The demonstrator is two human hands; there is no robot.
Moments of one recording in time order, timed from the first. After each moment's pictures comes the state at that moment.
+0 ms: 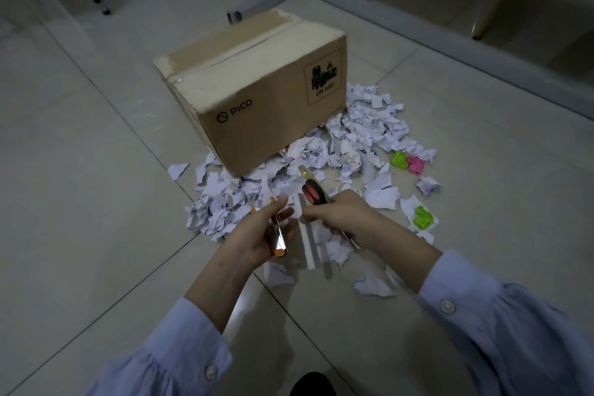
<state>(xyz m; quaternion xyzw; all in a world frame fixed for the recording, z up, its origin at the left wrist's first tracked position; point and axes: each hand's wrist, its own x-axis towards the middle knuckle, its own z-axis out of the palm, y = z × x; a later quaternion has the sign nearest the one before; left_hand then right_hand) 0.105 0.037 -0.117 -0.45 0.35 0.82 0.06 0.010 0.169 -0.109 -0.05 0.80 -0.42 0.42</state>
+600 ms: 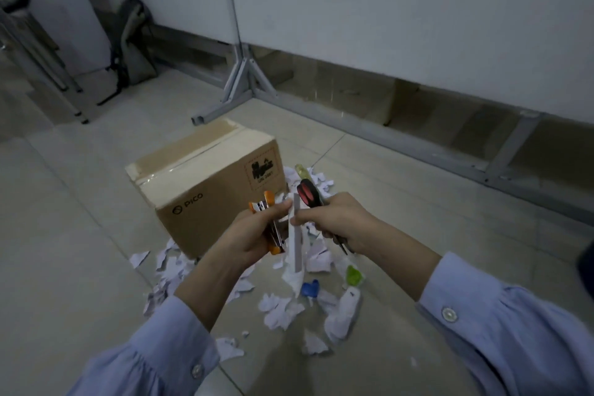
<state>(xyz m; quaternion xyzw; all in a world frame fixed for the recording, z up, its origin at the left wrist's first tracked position) 0.029 0.102 0.013 -0.24 0.53 0.81 0.05 -0.031 0.252 0.039 -0.04 0.81 -0.50 0.30</state>
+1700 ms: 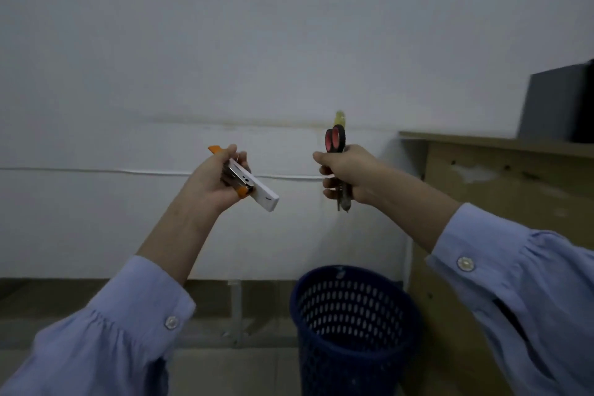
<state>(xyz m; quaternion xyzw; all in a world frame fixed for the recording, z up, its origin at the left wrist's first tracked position) -0.114 0.492 0.396 0.07 0.36 0.92 0.13 -0.030 0.671 0.424 0.10 0.76 -0.62 -0.16</state>
